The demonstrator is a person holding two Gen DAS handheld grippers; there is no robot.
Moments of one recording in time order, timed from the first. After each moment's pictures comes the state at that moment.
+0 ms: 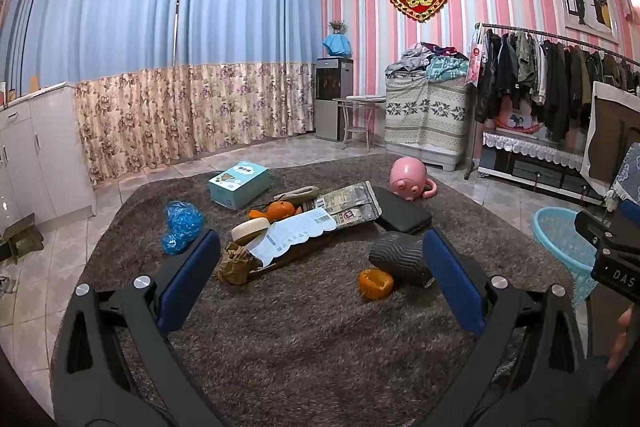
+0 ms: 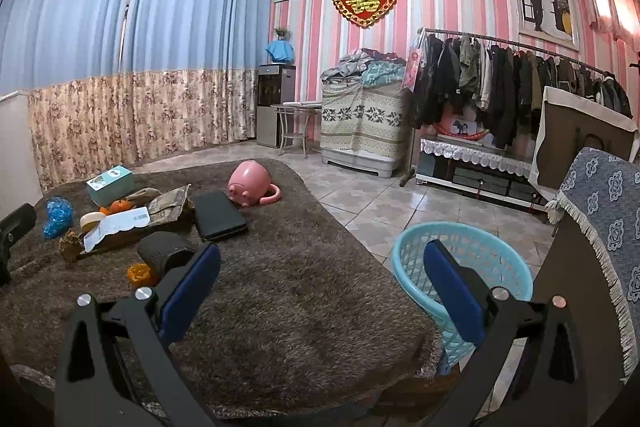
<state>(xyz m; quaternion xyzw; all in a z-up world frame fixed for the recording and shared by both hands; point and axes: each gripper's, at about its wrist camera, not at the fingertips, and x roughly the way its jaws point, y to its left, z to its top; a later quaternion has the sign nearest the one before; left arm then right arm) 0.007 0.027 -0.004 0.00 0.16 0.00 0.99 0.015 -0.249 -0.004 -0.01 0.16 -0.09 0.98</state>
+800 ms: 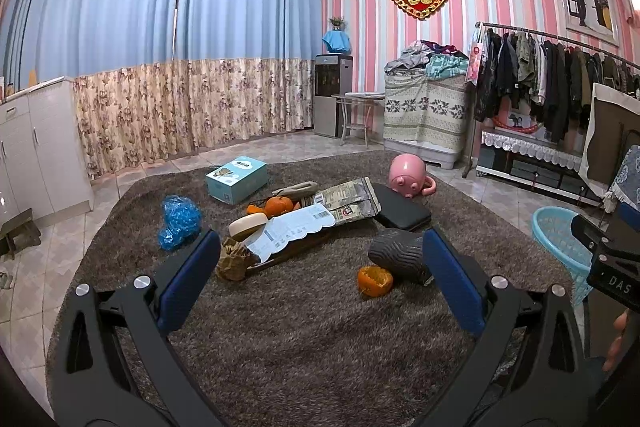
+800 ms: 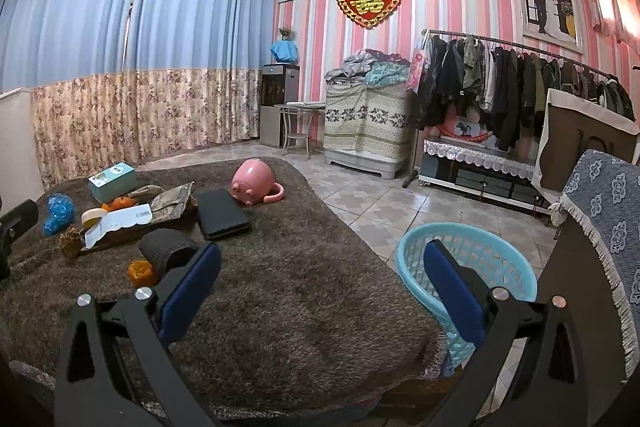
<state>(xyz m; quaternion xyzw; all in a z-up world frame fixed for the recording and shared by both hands) 0.008 0.028 -0.007 0.00 0.16 0.00 0.99 0.018 -0.248 -0.005 -0.01 0.16 -0.08 0.98</state>
